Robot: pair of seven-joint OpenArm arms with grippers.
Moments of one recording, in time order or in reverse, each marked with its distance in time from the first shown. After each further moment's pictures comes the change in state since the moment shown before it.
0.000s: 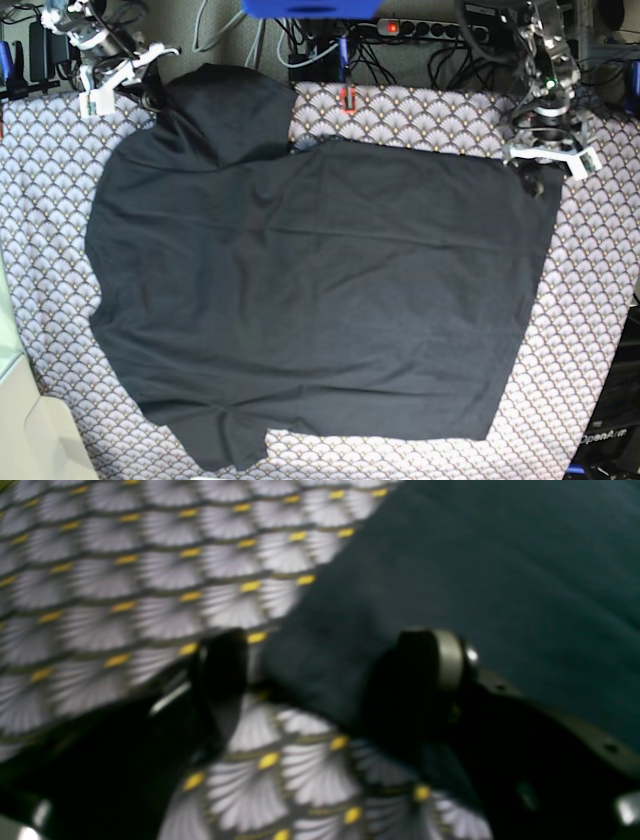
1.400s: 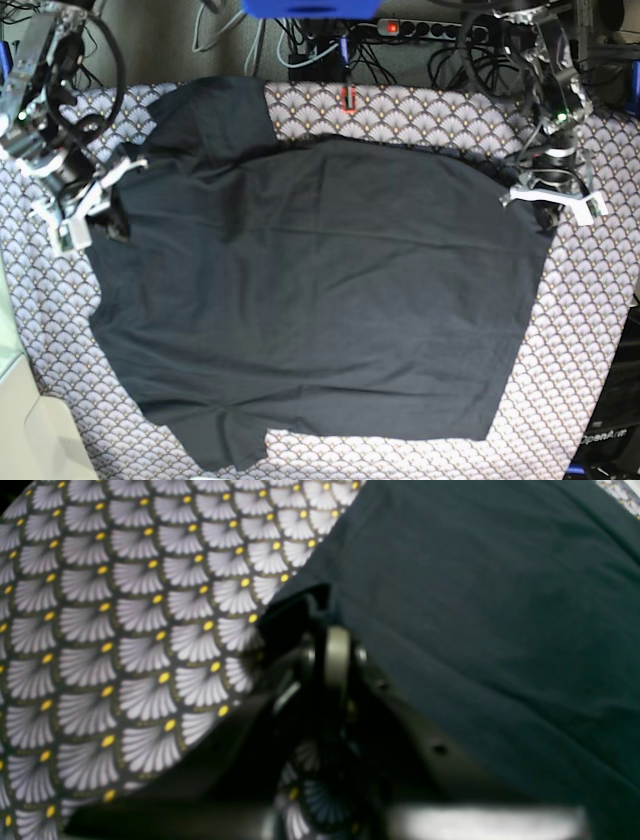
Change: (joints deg) left arm -4.7 1.7 -0.5 12.2 -0.6 0.5 15.8; right arm 23.8 7.0 1.0 13.9 0.0 0.6 -24.6
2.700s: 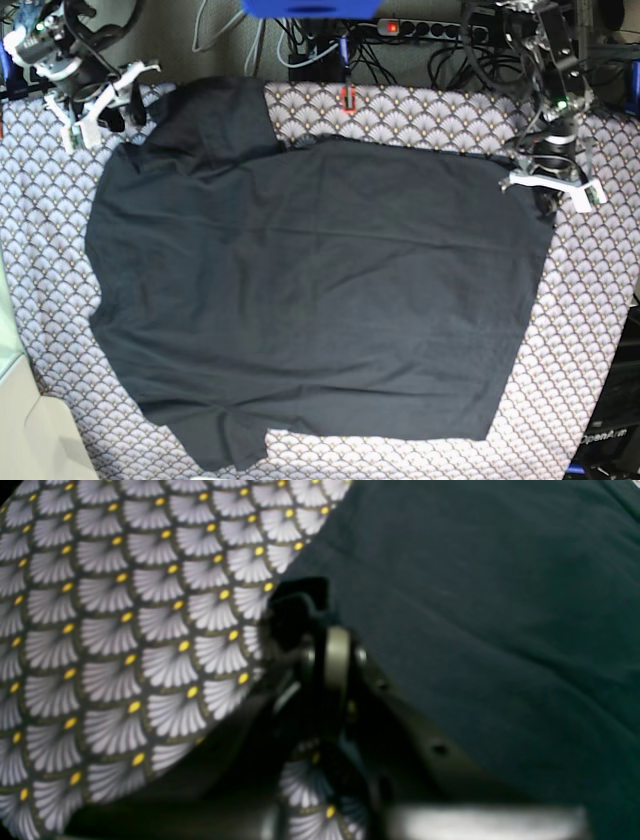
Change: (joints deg) left arm 2.9 -0.5 0.0 0.8 0.6 -0.4 0.2; right arm -19.8 -9.5 6.5 5.6 0.0 0.0 -3.4
